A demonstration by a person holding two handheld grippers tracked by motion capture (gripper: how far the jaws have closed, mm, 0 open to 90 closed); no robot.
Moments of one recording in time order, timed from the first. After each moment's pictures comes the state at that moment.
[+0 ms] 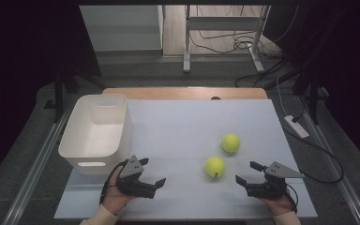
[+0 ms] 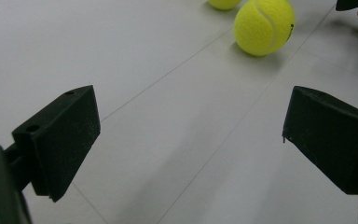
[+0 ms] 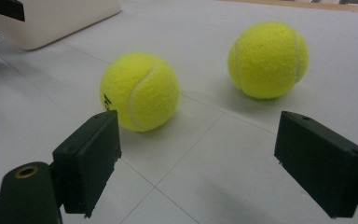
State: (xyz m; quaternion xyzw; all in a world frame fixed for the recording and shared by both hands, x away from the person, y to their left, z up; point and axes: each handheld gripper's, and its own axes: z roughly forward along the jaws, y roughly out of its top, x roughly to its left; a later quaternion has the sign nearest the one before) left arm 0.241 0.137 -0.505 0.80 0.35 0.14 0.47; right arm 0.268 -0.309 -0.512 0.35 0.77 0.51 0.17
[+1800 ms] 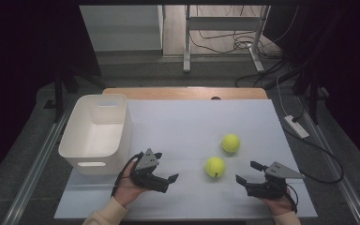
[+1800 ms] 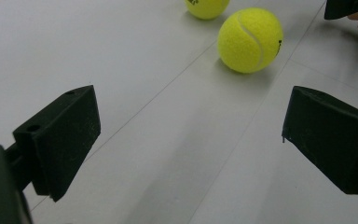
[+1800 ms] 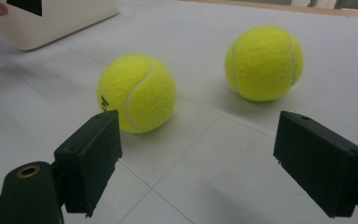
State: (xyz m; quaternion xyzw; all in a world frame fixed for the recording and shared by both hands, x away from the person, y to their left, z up) left arm 0.264 0.103 -0.494 0.82 0.31 0.13 0.46; right arm 0.268 -0.308 -0.512 0.35 0.77 0.51 0.18
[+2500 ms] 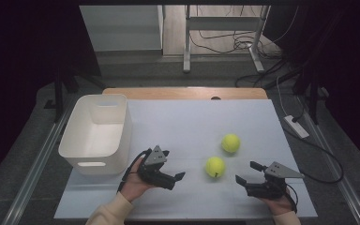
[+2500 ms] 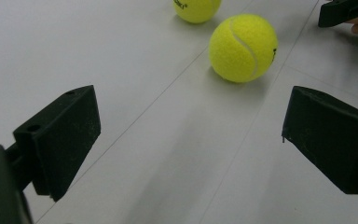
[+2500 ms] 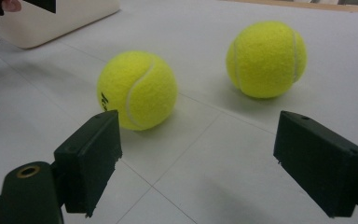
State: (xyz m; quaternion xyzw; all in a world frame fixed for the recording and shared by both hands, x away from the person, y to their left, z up) left arm 0.276 0.086 -0.492 0.83 0.30 0.12 0.45; right arm 0.269 -0.309 -0.514 0.35 0.77 0.51 0.18
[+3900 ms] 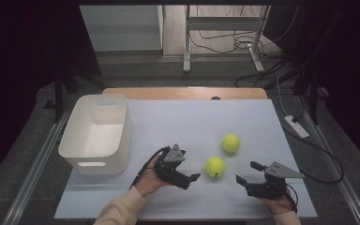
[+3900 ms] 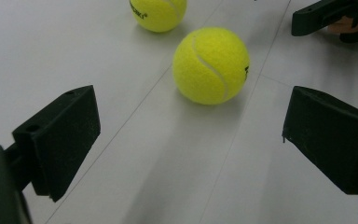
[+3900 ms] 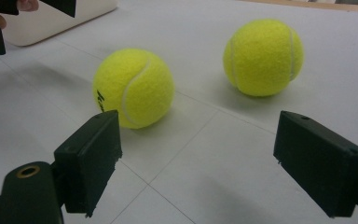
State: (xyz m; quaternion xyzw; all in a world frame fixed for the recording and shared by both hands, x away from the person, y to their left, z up) left arm 0.290 0.040 -0.489 0.85 0.25 0.09 0.45; right arm 0.269 -0.309 -0.514 0.35 0.77 0.50 0.18
